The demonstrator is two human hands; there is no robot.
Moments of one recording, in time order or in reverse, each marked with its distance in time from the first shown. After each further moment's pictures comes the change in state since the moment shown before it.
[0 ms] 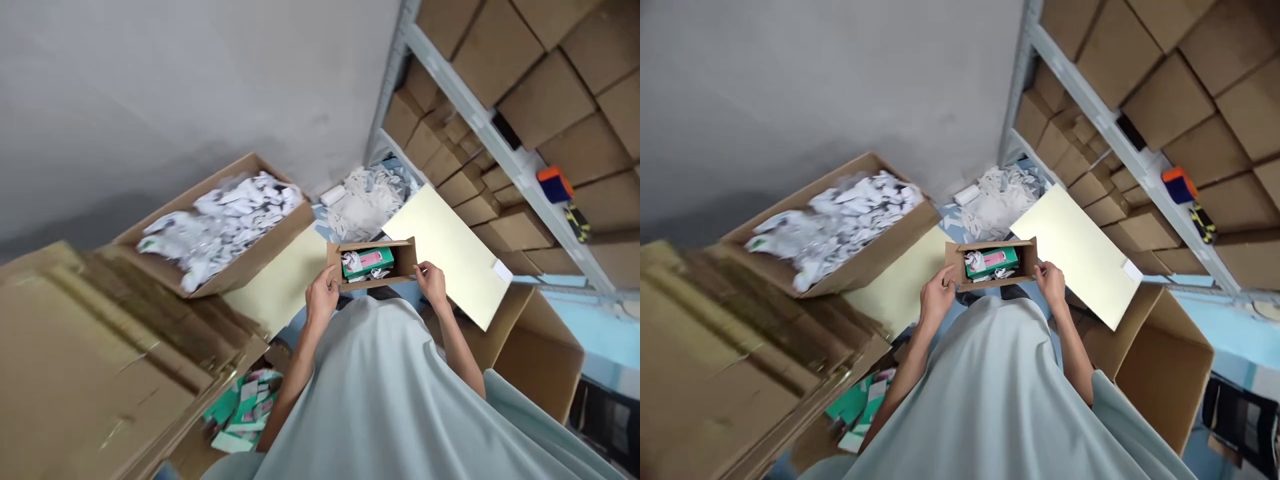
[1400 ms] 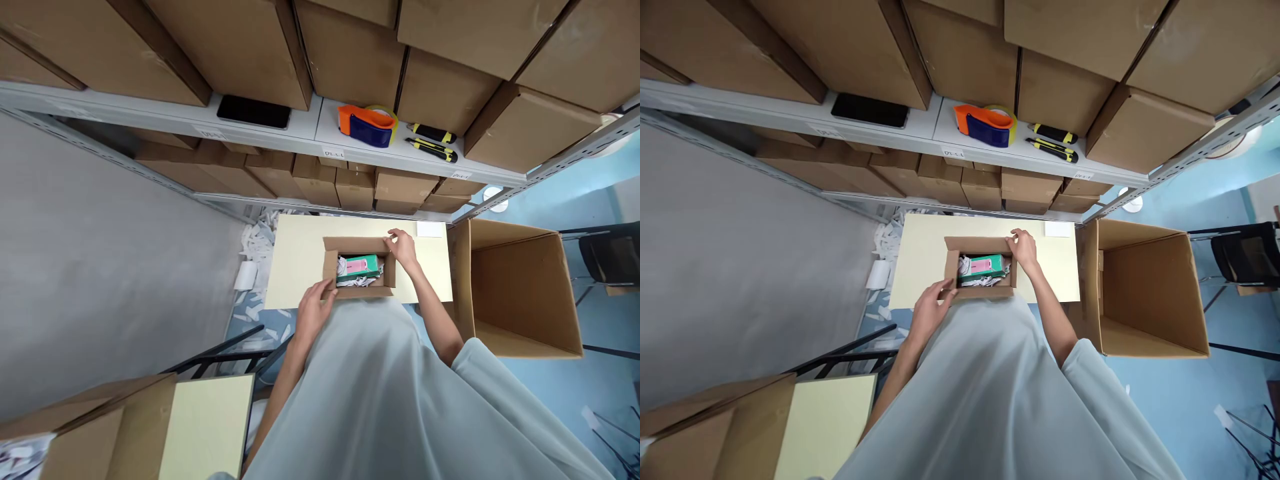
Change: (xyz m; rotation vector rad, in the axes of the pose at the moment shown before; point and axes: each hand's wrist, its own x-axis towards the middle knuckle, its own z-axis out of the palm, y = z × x) left_hand 0.087 0.234 0.308 0.255 -0.573 0.719; right_hand 0.160 0.337 -0.108 0.351 0.304 0.440
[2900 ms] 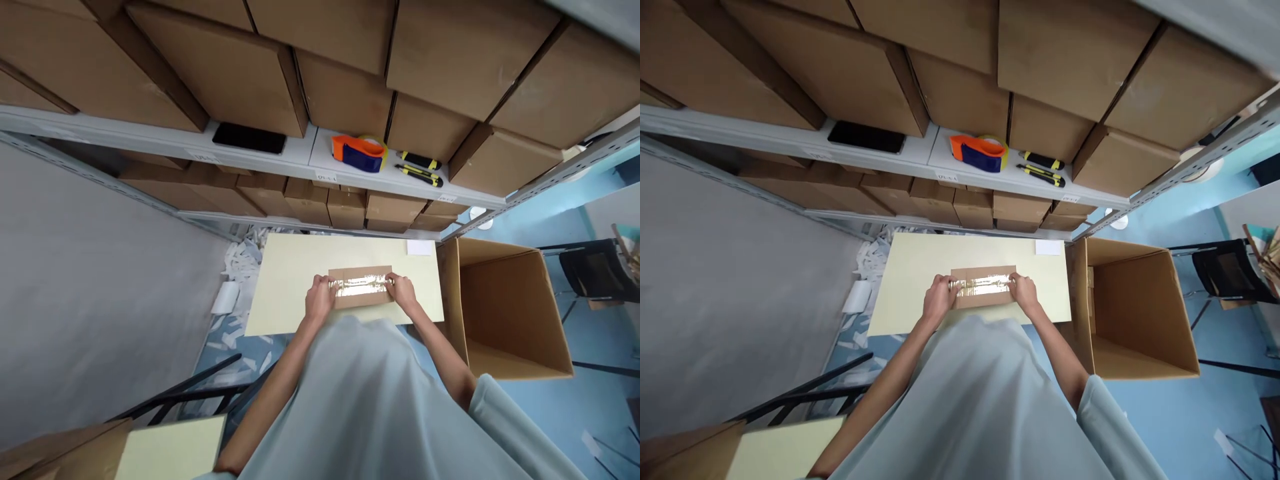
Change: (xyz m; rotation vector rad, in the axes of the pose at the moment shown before) left_hand 0.096 0.037 0.030 0.234 -0.156 -0.217; right_hand -0.067 0.027 -0.005 -0.306 -0.215 0.076
